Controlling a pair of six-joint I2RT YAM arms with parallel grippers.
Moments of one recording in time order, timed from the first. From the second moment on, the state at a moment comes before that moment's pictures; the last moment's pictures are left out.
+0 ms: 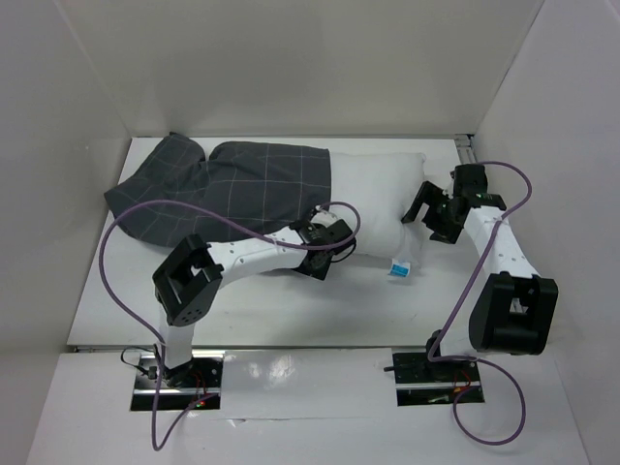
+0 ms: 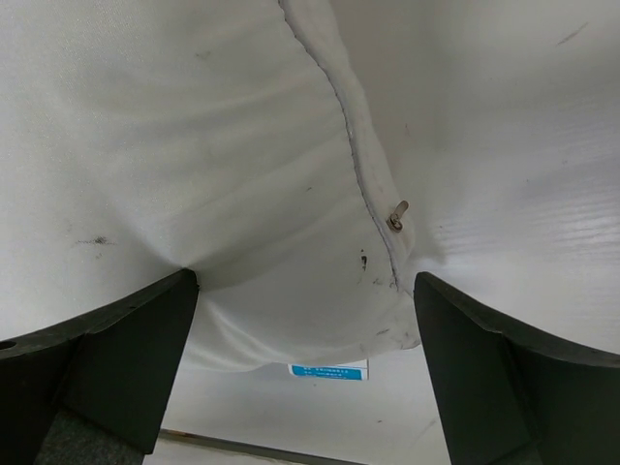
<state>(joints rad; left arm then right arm) -0.97 1.90 1.47 -0.91 -0.53 -0.64 -0.13 1.40 1.07 -0.68 -0.25 0.40</state>
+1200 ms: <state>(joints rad) -0.56 1.94 2.32 -0.93 0.25 -0.48 0.08 1.38 1.18 -0.23 -0.49 0.77</state>
